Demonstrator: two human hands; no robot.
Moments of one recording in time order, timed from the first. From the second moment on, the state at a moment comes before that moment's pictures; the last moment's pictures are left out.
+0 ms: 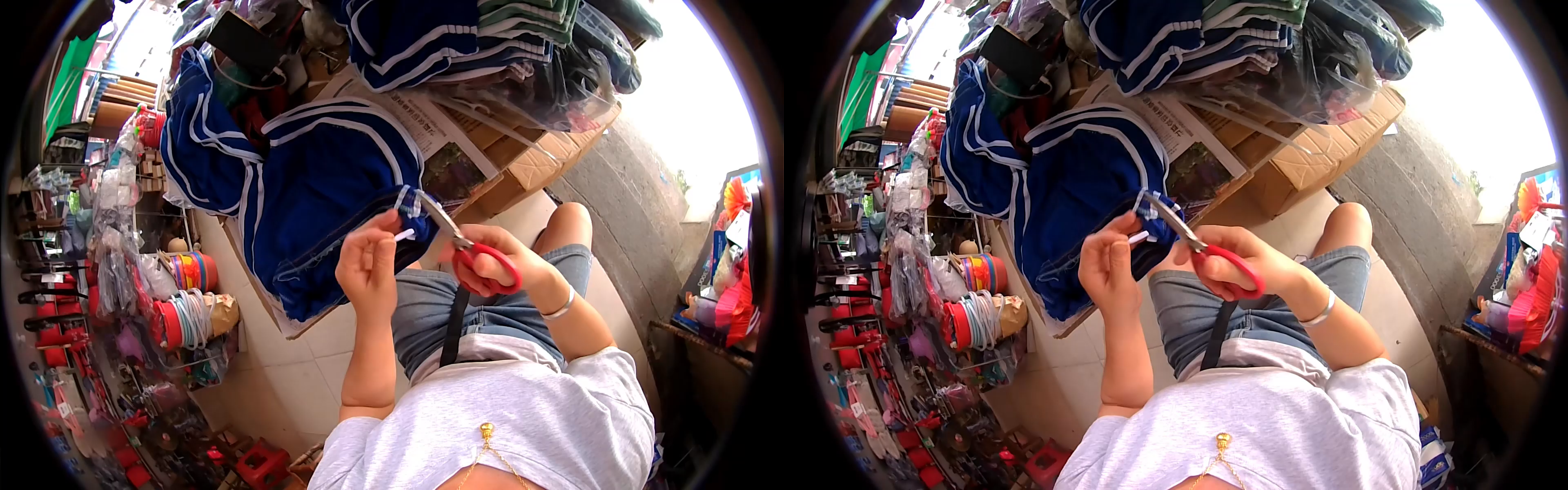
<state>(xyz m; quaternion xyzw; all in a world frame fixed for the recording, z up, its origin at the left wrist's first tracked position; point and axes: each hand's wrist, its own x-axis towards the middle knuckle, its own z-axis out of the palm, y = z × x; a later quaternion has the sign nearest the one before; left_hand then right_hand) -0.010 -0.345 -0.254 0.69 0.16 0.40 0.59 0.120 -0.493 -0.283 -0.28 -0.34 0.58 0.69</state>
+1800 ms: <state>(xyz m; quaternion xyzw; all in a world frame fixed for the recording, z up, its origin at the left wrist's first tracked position) -0.021 -0.325 -0.258 0.88 0.08 0.41 0.23 0.088 -0.521 -0.295 -0.61 -0.50 0.24 0.57</state>
